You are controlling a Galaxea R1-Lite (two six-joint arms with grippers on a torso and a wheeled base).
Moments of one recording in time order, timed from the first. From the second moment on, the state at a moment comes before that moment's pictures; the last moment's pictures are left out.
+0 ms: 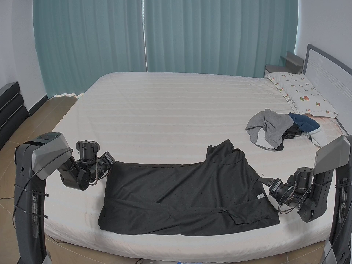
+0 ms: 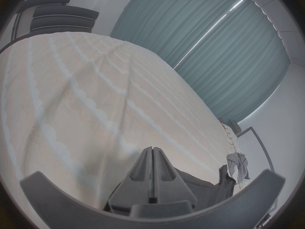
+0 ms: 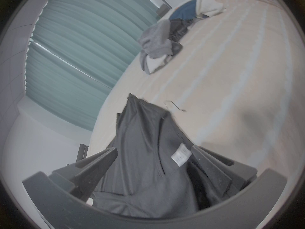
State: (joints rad) left arm -0.05 2.52 -1.14 -0.87 -0.06 -0.75; right arm 0.02 2.42 -0.36 -1.55 0.22 0.82
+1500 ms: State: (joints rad) left arm -0.03 2.51 -1.12 -0.86 -0.07 -0.76; right arm 0.08 2.71 -1.51 -0.80 0.19 0.41
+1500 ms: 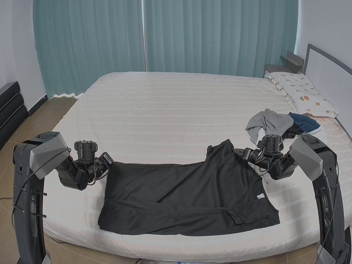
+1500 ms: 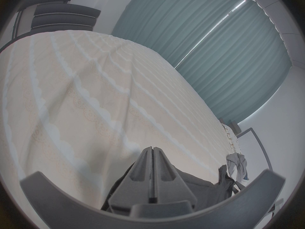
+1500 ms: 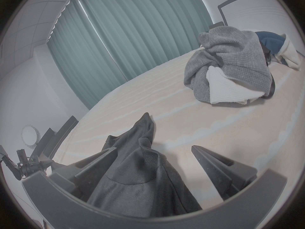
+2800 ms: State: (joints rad) left arm 0.01 2.46 -1.13 -0.88 -0.06 -0.75; right arm 0.02 2.62 -1.26 -1.14 0.28 0.56
